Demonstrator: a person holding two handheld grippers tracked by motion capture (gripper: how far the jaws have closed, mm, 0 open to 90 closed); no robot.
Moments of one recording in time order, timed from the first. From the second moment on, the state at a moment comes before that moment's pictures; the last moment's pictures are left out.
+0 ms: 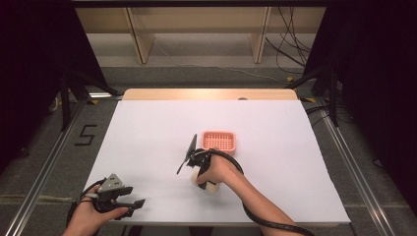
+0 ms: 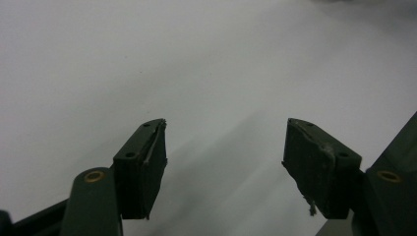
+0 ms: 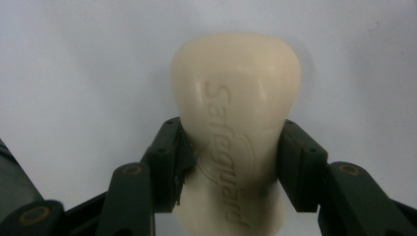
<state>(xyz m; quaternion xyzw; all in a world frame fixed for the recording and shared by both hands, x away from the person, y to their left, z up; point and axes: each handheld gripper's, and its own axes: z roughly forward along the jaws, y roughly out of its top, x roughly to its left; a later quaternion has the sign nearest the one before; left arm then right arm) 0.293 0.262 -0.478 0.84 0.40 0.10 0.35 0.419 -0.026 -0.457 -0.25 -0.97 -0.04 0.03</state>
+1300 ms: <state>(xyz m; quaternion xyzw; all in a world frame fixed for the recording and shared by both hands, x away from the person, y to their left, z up) 0.293 0.261 -0.479 0.84 0.41 0.11 0.35 0.421 -0.073 -0.437 -0.18 -0.98 -0.05 0.00</state>
